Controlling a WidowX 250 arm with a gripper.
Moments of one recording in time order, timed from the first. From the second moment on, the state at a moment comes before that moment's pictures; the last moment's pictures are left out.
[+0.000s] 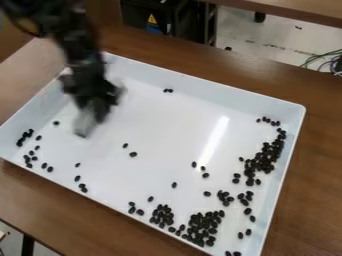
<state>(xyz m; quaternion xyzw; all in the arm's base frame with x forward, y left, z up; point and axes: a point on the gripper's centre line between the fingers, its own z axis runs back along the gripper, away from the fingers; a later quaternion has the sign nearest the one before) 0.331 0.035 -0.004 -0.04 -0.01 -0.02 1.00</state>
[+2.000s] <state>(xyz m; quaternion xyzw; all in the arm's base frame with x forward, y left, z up) 0.285 0.026 0.041 0.02 -0.04 -0.06 1.00</state>
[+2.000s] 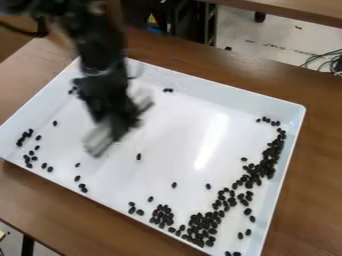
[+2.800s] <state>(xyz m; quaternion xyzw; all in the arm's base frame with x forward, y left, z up) 0.276 0.175 0.015 0.01 -0.04 -0.02 1.00</state>
